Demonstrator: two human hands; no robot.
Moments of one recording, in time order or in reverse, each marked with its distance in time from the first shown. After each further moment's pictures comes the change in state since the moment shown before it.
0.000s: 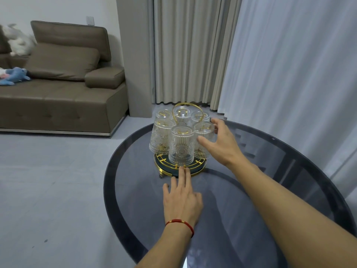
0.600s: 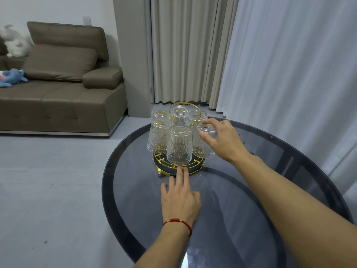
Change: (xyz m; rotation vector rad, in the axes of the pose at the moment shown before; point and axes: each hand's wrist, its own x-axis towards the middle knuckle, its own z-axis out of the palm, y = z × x) left_hand -0.001 0.000 -0.001 -0.011 -0.009 -0.003; right_hand 0.010 0.007 -0.015 -0.274 -0.029 -0.080
